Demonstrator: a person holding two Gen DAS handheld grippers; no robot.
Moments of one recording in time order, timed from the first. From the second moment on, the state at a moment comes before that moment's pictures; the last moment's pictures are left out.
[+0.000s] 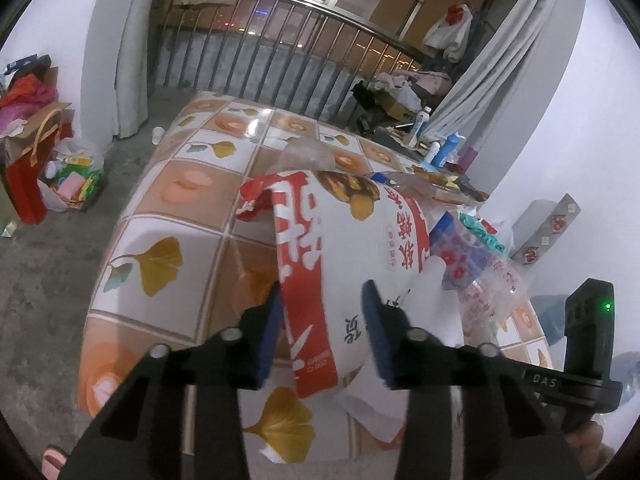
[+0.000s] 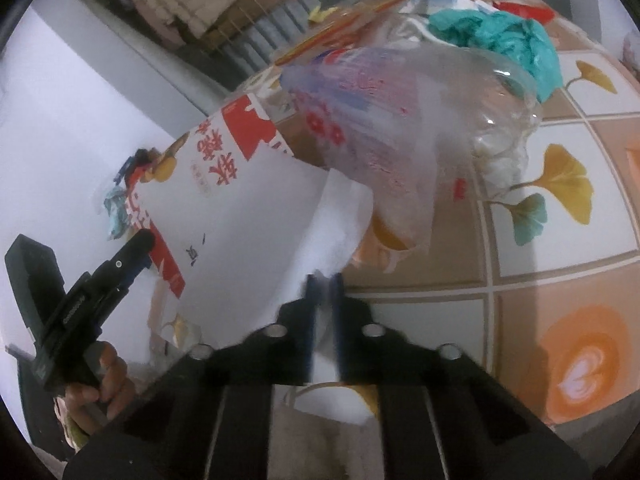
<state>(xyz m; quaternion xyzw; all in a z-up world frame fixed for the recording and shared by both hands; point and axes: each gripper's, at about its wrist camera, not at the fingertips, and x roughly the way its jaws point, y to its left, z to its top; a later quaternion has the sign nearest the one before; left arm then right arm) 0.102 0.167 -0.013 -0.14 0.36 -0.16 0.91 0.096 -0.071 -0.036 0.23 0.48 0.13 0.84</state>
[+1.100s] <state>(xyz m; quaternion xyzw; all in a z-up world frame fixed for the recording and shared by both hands) 0.022 0.018 0.188 -0.05 0.17 -0.42 0.89 -0.043 -0.224 0.135 0.24 0.13 0.14 0.95</state>
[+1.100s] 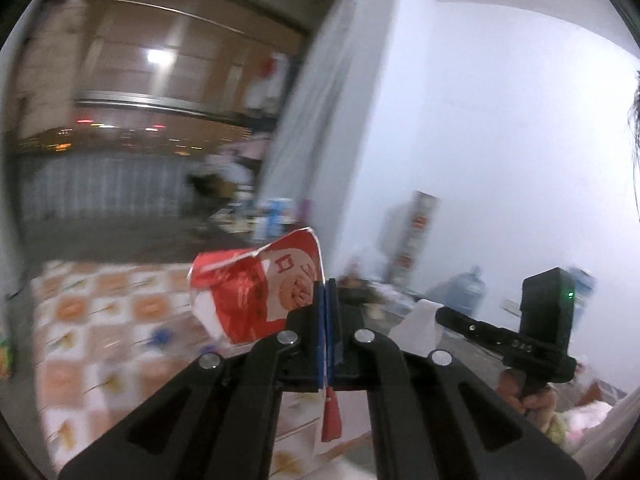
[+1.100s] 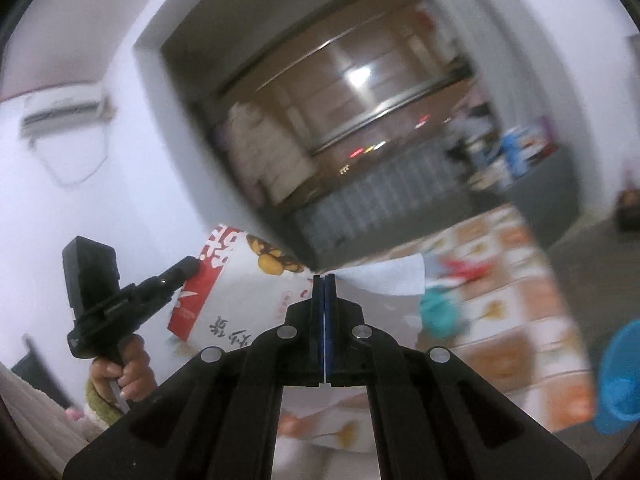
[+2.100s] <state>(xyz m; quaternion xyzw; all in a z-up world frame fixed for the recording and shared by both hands) 0.119 -0.579 -0.075 0.21 0.49 -0.52 0.67 -0.003 -0.544 -0.094 0.40 0.28 -0.19 0.85</state>
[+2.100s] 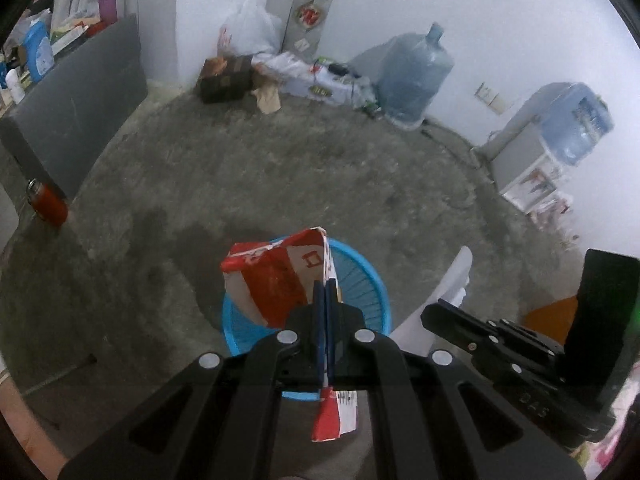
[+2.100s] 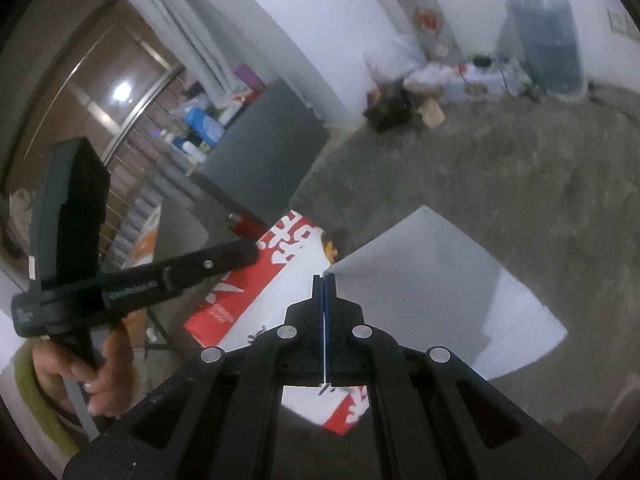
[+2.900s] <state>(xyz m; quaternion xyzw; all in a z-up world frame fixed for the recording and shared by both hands) 0.097 -0.525 0.012 0.22 0.41 -0.53 0.71 -0.063 -0.533 -0.085 0.37 0.35 -0.26 0.82</state>
